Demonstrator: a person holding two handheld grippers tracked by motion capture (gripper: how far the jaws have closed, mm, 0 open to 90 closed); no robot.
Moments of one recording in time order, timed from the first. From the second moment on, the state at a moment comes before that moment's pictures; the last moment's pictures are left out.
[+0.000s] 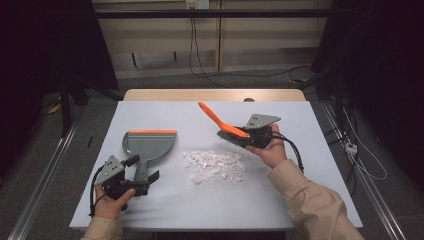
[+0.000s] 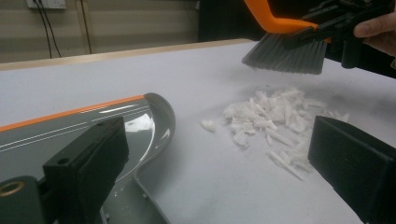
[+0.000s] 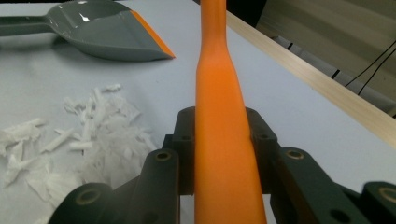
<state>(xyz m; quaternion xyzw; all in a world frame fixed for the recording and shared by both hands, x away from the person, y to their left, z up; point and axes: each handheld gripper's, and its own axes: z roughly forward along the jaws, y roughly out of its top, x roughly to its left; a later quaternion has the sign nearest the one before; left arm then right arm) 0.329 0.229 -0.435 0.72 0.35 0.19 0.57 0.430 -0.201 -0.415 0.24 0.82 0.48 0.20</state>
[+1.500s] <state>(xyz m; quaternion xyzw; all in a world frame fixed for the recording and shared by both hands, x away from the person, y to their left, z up) 0.329 0.229 -0.434 0.73 0.34 0.19 0.56 0.458 -0.199 -0.410 0.28 0.86 0.39 0.18</state>
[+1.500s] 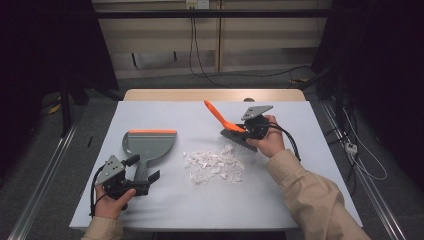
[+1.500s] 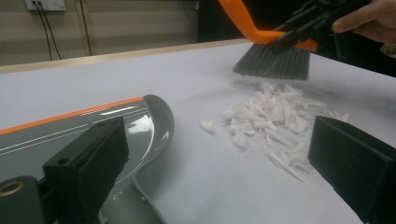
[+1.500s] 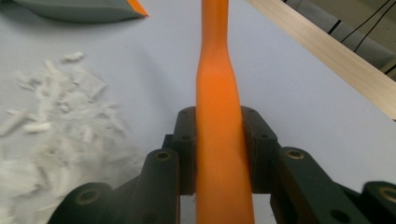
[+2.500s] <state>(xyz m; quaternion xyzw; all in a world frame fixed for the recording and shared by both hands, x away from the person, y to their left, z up) 0.329 0.229 -0.432 0.72 0.34 0.19 0.57 0.414 -0.183 -0.365 0.27 0.83 0.45 0.16</state>
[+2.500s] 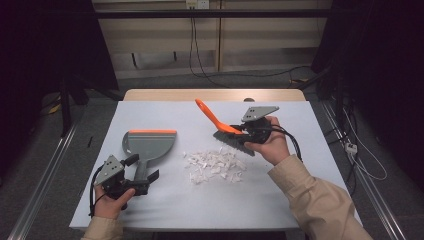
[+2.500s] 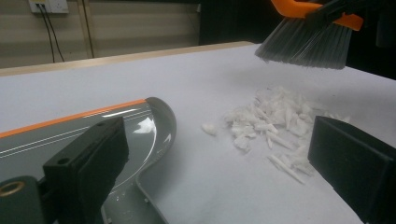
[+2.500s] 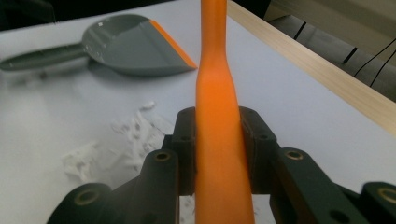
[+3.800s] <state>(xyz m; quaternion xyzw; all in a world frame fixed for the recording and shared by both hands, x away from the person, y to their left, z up) 0.331 0.235 -0.428 0.71 0.34 0.19 0.59 0.389 -0.067 -0.439 0.48 0.74 0.47 0.04</state>
